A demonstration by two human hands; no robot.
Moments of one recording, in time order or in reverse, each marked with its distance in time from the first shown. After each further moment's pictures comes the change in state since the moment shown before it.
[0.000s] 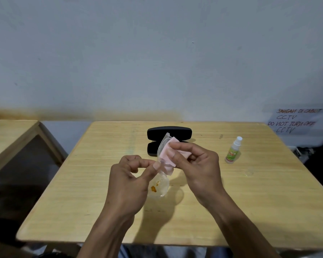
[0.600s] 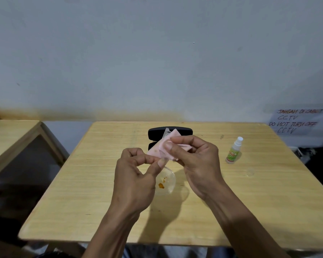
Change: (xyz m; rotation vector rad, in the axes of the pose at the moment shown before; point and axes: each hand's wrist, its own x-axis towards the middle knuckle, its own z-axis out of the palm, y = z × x) left_hand 0.003 0.004 0.009 0.122 0.056 0.130; right_hand 0.010 -0.016 0.009 0.198 0.012 0.109
